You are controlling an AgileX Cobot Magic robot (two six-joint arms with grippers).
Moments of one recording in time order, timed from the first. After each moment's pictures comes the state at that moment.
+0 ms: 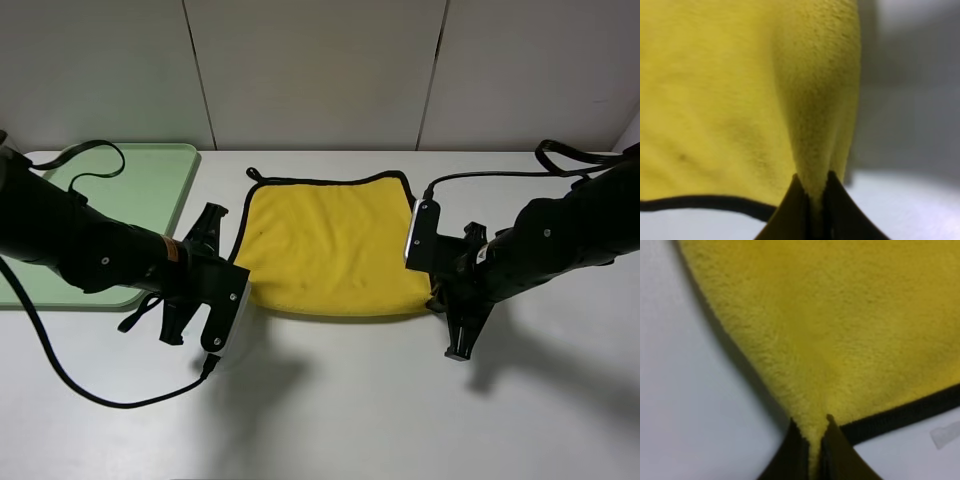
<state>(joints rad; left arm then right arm) -0.57 1.84 -0.62 0.08 -0.31 1.40 0.45 1.80 -0.61 0.19 0.01 -1.09</state>
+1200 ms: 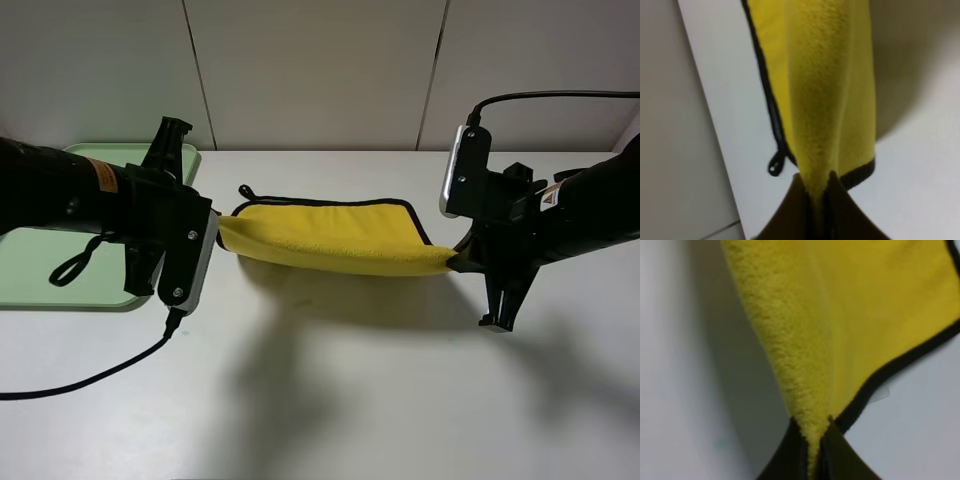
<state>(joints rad) -0.57 1.43 -0.62 0.08 -0.09 1.42 0.45 1.39 -0.61 0.19 0.30 -1.07</state>
